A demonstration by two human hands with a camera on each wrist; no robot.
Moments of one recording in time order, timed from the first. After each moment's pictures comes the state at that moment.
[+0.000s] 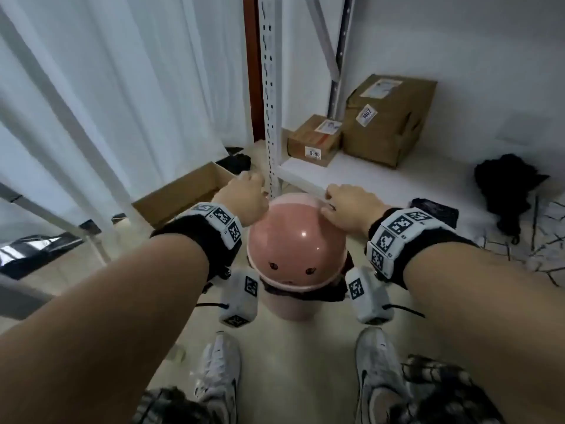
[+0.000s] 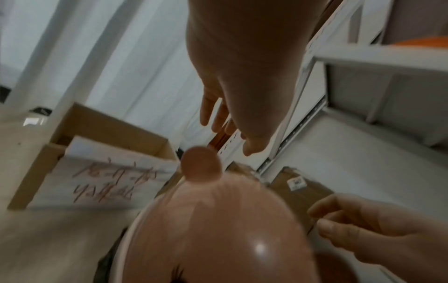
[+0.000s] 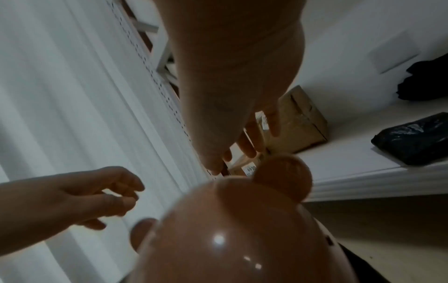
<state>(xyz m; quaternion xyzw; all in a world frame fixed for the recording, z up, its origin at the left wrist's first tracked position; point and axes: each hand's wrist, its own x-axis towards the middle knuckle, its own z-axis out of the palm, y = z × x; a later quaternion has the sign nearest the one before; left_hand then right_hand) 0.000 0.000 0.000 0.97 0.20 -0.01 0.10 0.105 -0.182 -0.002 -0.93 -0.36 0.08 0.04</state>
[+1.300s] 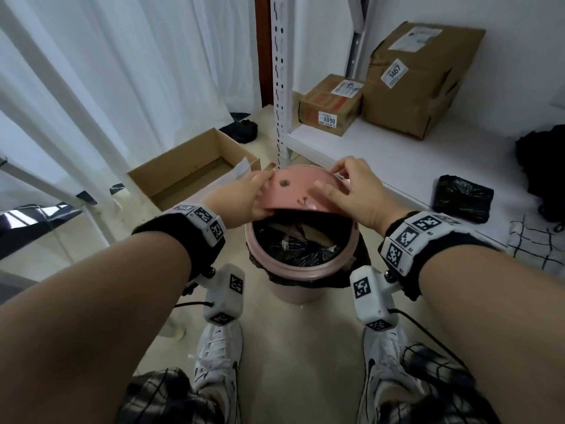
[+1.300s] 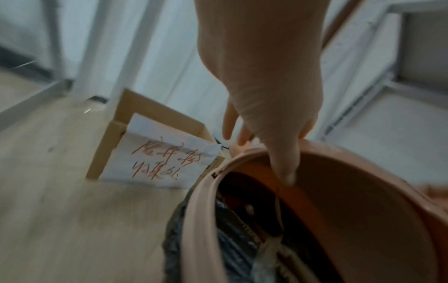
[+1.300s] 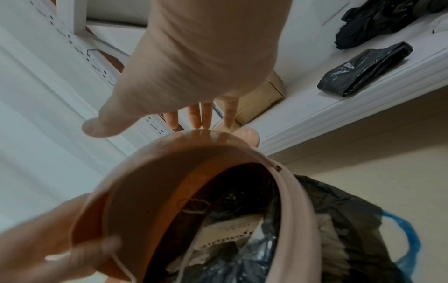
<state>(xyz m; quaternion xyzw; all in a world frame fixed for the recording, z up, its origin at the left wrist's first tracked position) -0.007 0.029 -0.058 0.99 0.10 -0.03 0.12 0.117 -0.178 -0.052 -0.86 -0.37 0.10 0.35</state>
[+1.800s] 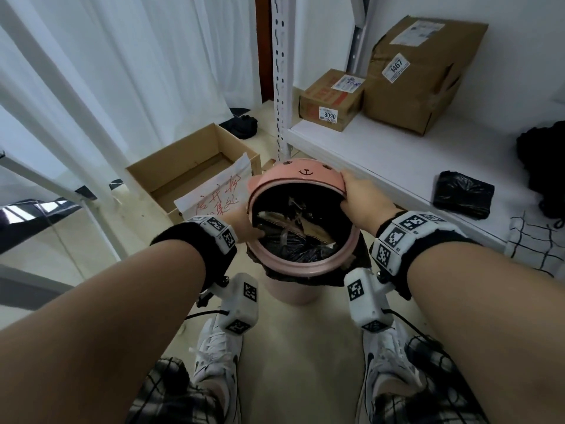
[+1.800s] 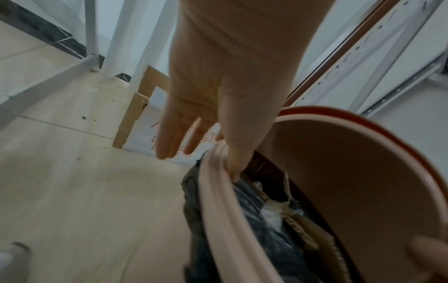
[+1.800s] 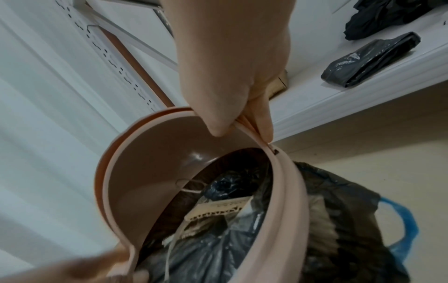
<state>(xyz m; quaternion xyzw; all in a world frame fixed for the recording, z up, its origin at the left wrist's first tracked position) -0.017 0.005 -0.087 0.87 0.34 -0.20 0.29 0.124 -0.172 -0.076 -0.93 -0.33 0.12 0.14</state>
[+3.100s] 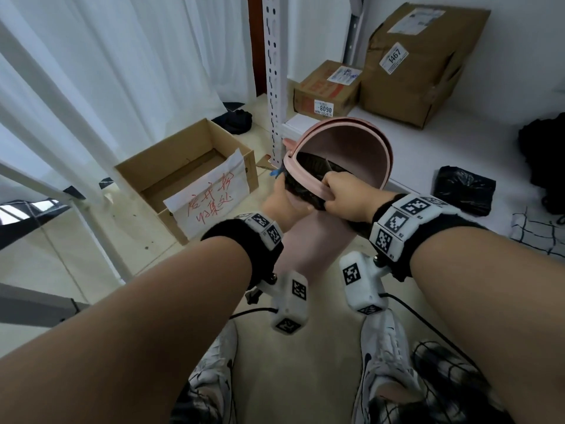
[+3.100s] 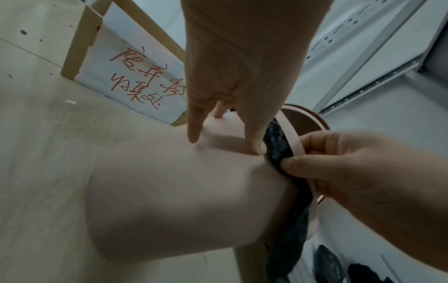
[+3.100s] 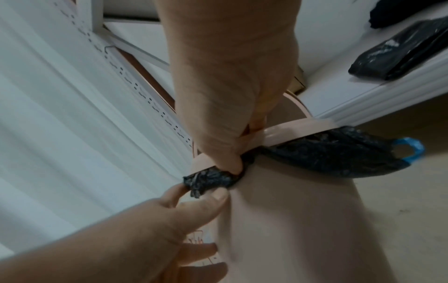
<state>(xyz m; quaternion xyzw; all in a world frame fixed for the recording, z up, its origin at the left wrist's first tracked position) 0.040 -0.055 -0.090 0.84 0.31 0.01 0.44 0.132 -0.157 -0.064 -0.89 -0.40 0.18 0.10</state>
